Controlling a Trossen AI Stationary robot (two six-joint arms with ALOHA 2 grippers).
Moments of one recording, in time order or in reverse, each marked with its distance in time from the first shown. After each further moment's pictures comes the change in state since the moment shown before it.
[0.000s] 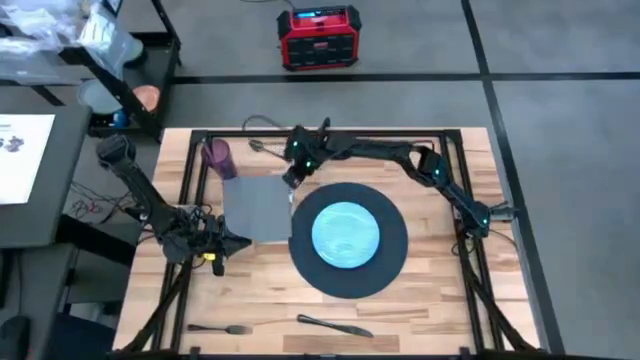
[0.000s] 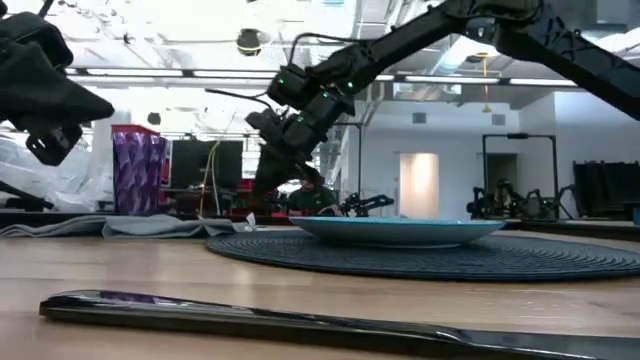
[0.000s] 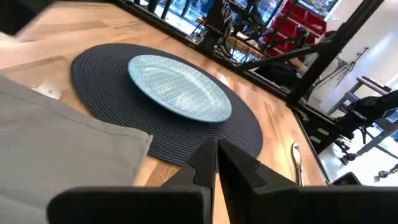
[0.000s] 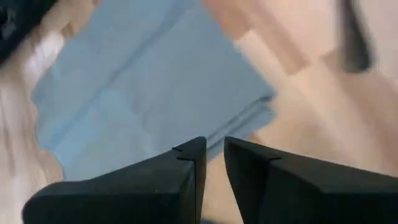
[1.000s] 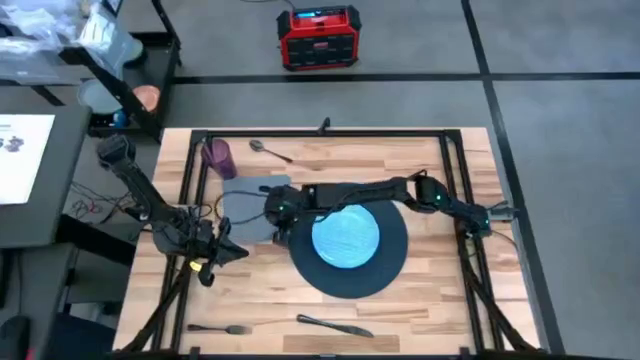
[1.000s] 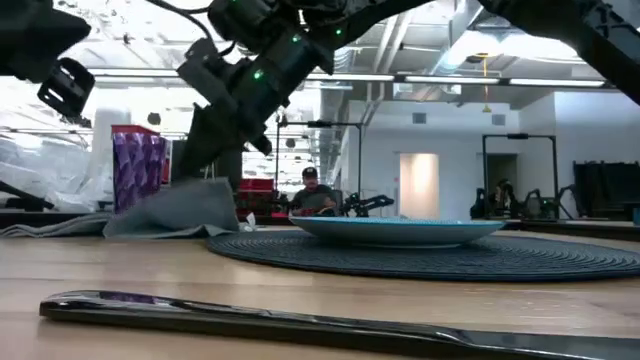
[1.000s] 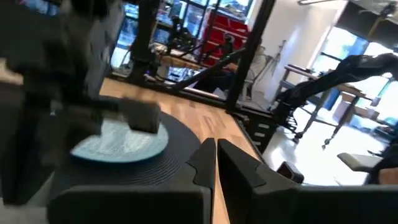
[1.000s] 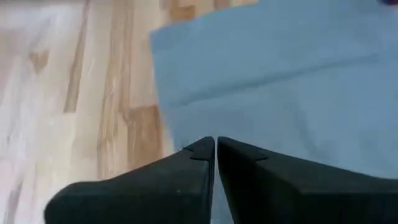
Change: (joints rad) left arm 0.000 -0.001 0.000 0.334 0.195 0.448; right arm 0.337 -0.010 -0.001 0.119 0.272 -0.233
